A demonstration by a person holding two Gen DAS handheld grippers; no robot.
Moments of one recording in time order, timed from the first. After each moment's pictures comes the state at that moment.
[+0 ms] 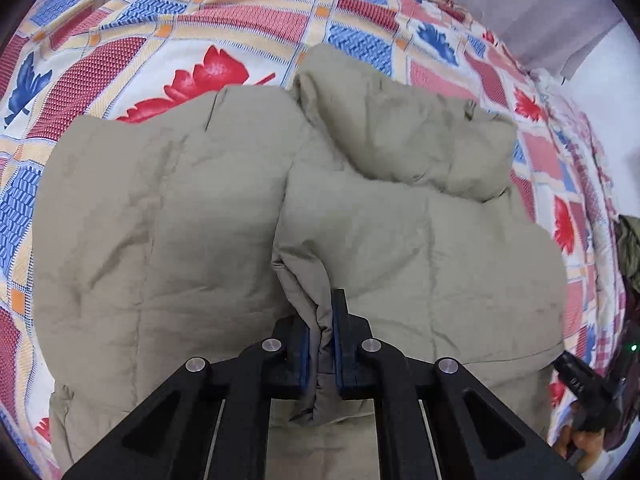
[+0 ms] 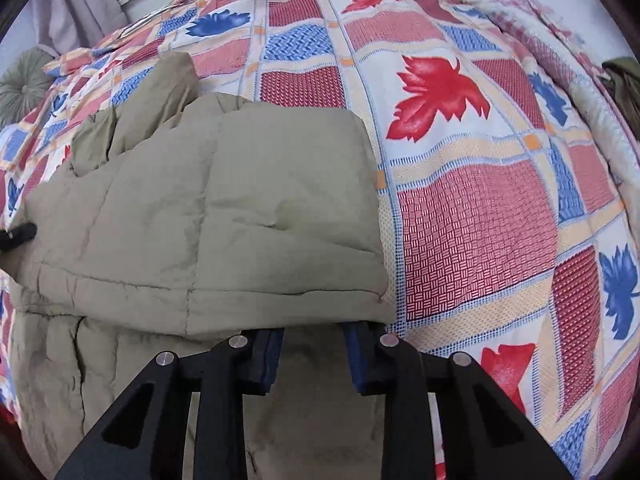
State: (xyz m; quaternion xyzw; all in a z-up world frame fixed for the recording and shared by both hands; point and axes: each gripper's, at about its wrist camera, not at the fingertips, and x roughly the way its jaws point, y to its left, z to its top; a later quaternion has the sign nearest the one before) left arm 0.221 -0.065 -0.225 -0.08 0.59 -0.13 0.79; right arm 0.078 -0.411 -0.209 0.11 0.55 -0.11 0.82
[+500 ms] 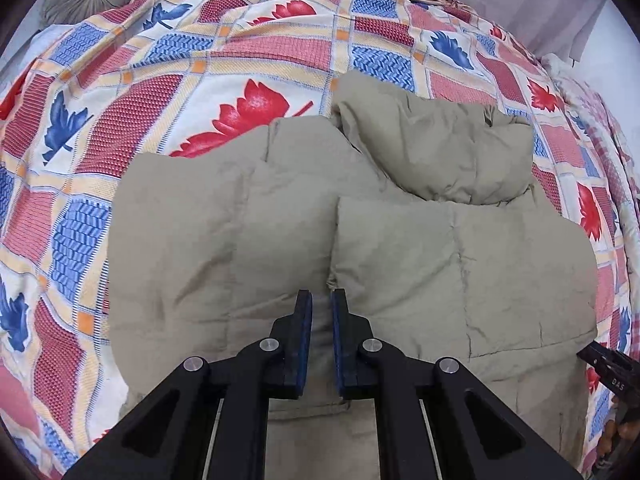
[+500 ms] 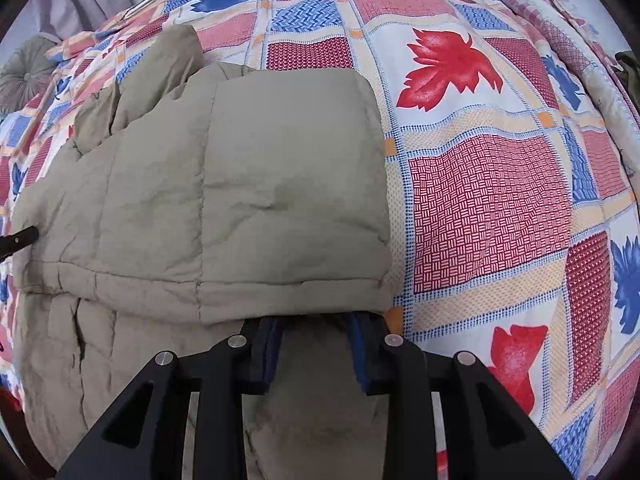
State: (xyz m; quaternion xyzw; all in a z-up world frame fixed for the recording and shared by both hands) left arm 0.214 -0.034 -0.191 -0.02 0.57 -0.10 0.82; right arm 0.072 -0.402 -0.211 0.11 0.58 -0.08 0.80
